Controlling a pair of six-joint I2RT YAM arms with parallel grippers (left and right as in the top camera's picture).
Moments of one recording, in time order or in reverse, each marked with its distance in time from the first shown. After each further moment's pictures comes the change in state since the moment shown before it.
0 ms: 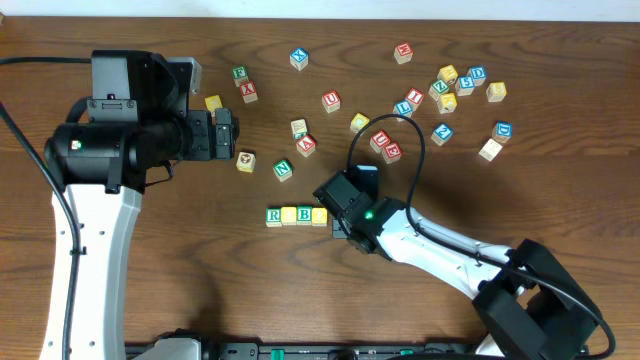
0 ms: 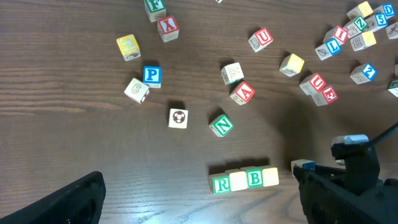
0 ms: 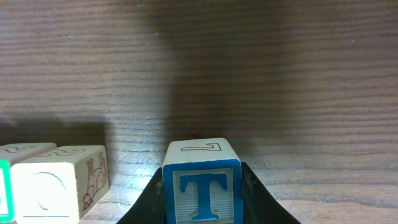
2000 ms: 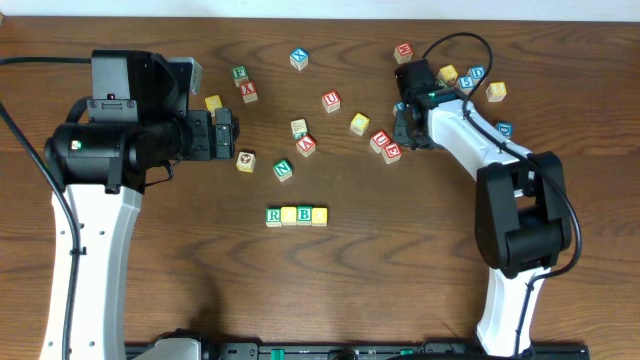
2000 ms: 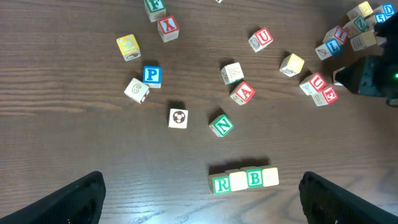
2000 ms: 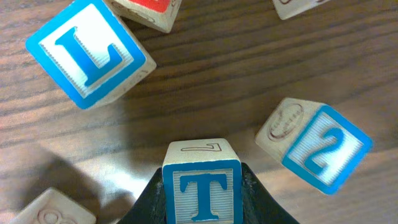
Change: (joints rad) left arm 0.000 0.000 0.000 0.000 0.000 0.000; right arm -0.542 0.400 0.567 -0.205 -0.042 -0.365
